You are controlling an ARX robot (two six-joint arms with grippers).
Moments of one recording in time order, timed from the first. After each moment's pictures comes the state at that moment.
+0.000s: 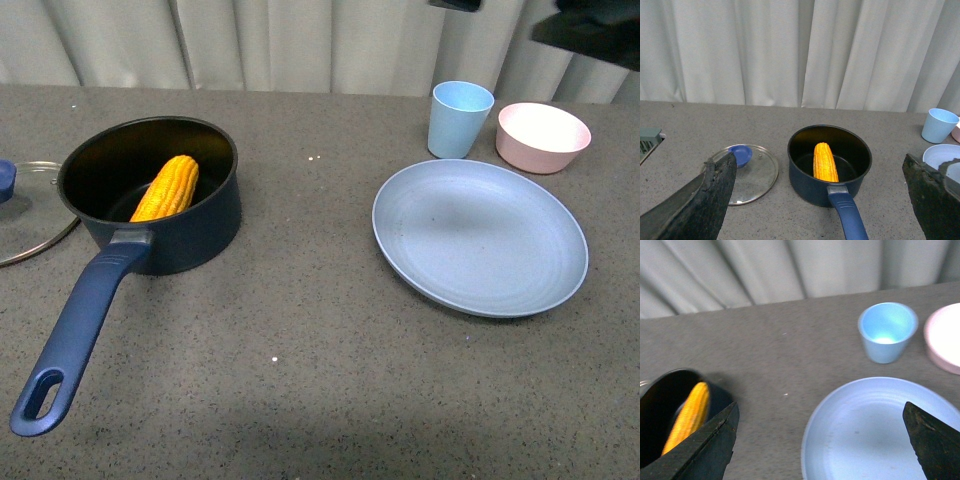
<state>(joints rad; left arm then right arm) 0.00 0.00 0.02 0.00 0.00 0.00 0.31 1.66 0.93 0.26 -0.01 0.31</state>
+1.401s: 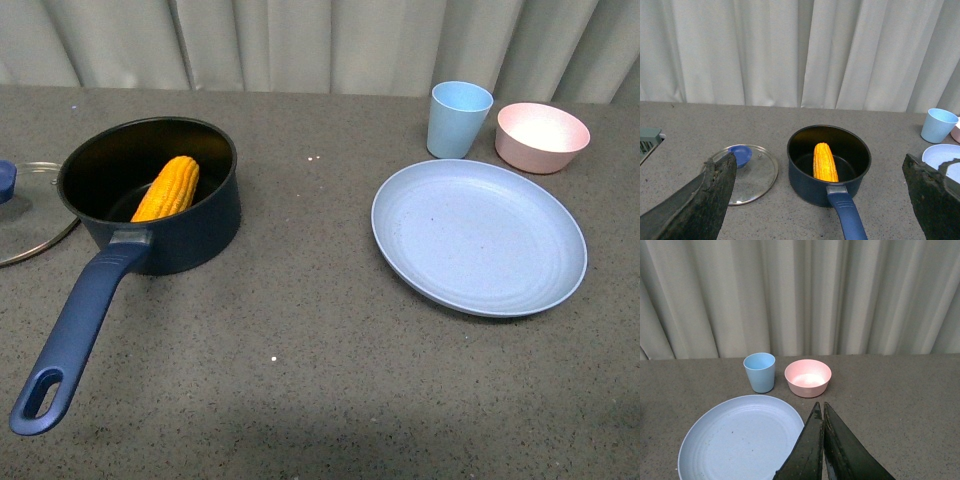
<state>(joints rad) 0.00 0.00 0.02 0.00 0.00 0.00 0.00 0.78 0.02 0.75 0.00 0.00</state>
